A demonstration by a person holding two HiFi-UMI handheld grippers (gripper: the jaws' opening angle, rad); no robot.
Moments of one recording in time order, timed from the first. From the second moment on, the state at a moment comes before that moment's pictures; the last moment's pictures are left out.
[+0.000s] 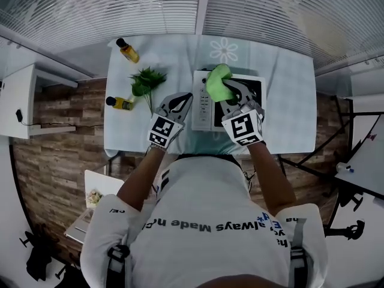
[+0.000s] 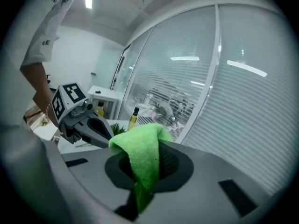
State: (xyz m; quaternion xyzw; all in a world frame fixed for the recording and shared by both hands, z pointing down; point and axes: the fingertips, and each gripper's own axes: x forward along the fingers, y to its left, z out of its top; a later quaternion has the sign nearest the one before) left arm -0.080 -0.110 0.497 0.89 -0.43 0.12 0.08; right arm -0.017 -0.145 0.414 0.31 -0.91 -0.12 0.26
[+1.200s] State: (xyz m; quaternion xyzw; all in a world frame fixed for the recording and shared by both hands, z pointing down) left arm -0.063 -0.122 0.614 0.89 -0.36 0.22 0.18; right arm -0.054 -0.187 0.613 0.14 -0.80 -0.18 0.56
